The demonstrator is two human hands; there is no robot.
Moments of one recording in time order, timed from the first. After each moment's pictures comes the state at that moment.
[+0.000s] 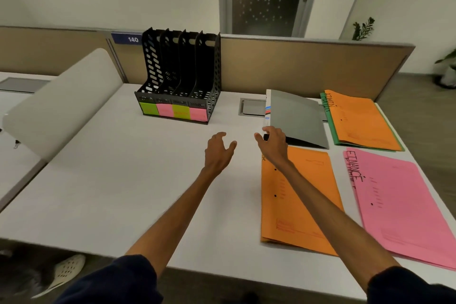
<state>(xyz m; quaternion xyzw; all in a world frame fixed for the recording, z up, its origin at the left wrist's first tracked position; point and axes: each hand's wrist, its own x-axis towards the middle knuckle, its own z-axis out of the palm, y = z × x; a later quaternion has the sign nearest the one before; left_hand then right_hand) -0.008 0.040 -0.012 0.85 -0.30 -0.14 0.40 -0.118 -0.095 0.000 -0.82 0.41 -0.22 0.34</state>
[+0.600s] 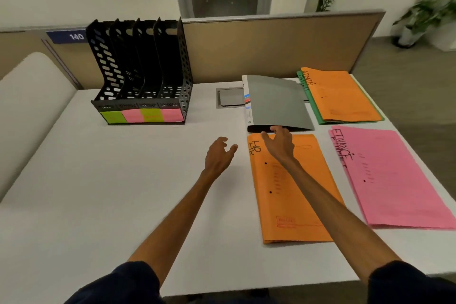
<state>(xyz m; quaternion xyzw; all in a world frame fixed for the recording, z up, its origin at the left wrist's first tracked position) -0.004 -0.009 -0.045 0.83 -0.35 -0.24 0.36 -0.141 -0.140 -0.039 -0.74 0.54 -0.20 0.35</state>
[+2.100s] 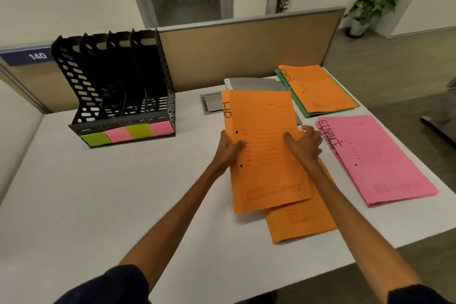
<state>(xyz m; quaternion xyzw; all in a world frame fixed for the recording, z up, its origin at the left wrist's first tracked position) 0.009 -0.022 -0.012 0.60 -0.39 -0.46 0.53 -0.192 -0.129 -0.016 -0.62 0.68 -0.25 0.29</state>
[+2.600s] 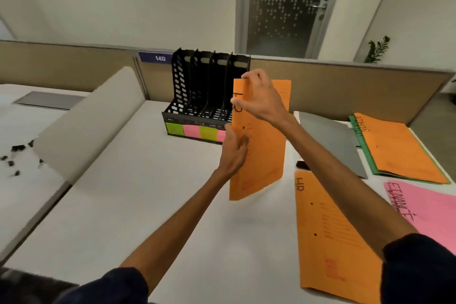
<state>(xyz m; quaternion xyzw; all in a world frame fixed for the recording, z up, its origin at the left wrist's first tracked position) 0.083 0.059 0.060 0.69 -0.36 -0.13 0.61 0.054 -0.058 0.176 -0.92 0.18 -0.29 0.19</state>
